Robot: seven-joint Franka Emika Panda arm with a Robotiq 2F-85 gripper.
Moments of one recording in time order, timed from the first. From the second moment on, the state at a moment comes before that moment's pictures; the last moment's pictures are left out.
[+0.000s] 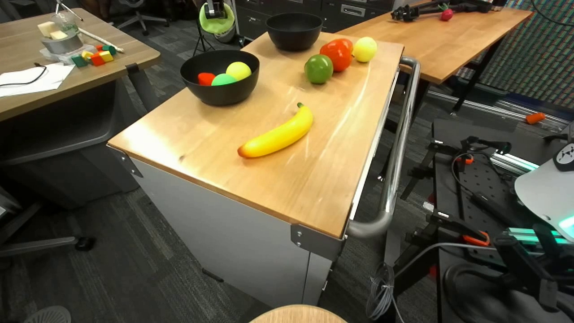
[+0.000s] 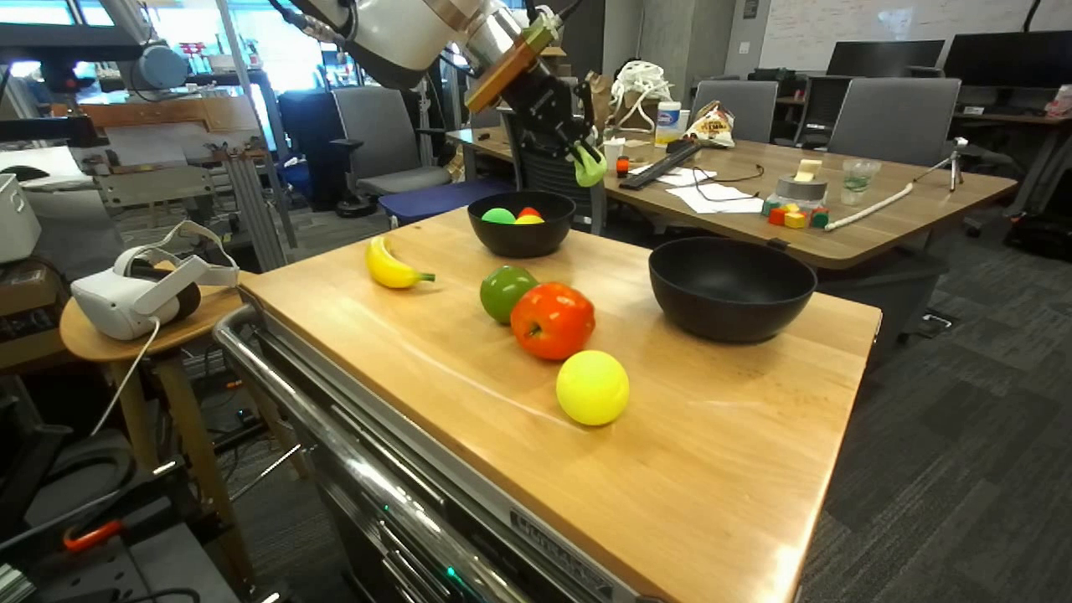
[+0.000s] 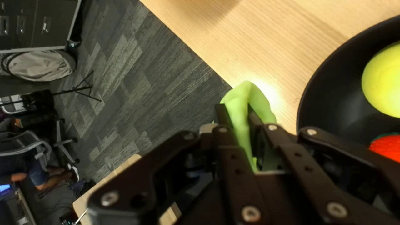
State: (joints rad) arm 0.11 0.56 0.04 -1.47 -0.90 2.09 0.07
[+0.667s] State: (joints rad) arm 0.03 0.55 -0.05 -1.42 -0.87 1.93 0.05
